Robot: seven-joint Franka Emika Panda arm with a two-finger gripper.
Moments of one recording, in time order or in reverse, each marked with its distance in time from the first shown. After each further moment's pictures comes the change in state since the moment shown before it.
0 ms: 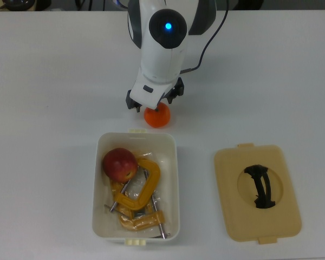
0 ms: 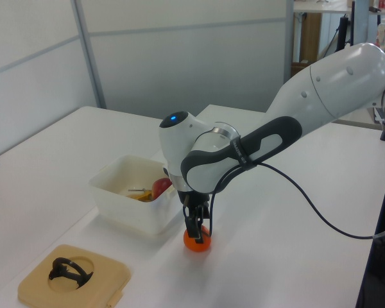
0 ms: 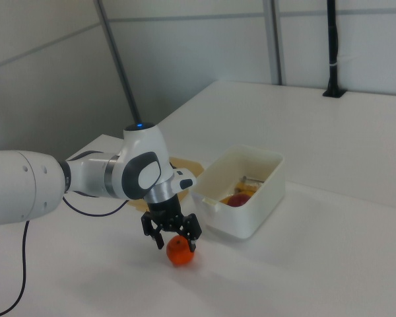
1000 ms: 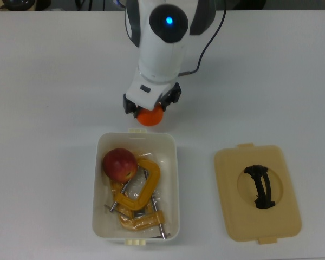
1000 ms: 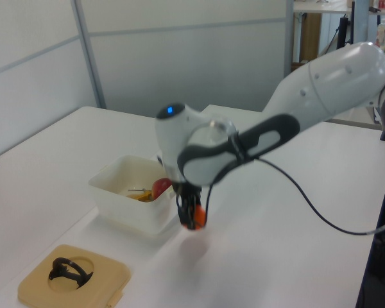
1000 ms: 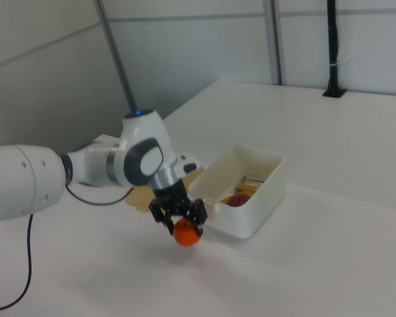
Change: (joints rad) arm -0.022 0.004 0.011 0.086 -0.054 -0.012 0.028
